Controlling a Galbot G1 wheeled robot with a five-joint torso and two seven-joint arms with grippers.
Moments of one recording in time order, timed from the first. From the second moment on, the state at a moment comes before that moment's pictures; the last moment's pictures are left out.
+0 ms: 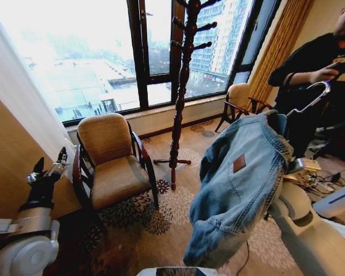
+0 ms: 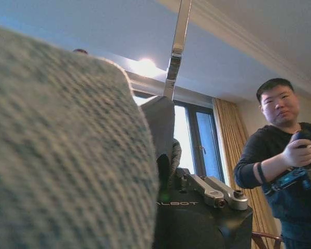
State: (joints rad) left arm 1.61 -1.39 -1.07 -2.43 -0.89 0.09 -0.04; right arm -1.20 0.85 0.62 2.31 0.66 -0.07 0.61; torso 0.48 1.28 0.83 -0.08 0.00
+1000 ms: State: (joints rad) left arm 1.63 -1.40 -1.08 -2.46 -0.89 0.09 -0.04; right arm -1.20 0.85 0.63 2.31 0.67 -0.07 0.61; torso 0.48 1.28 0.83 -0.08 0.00
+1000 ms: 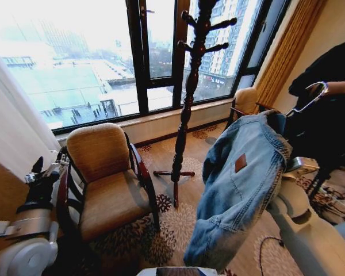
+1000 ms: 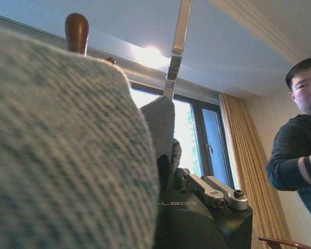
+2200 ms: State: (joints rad) left arm 1.63 -1.41 -1.08 -2.46 -0.88 0.08 -0.03; right arm -1.22 0.85 0.65 2.31 0.66 -0.07 0.63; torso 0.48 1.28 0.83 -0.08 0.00
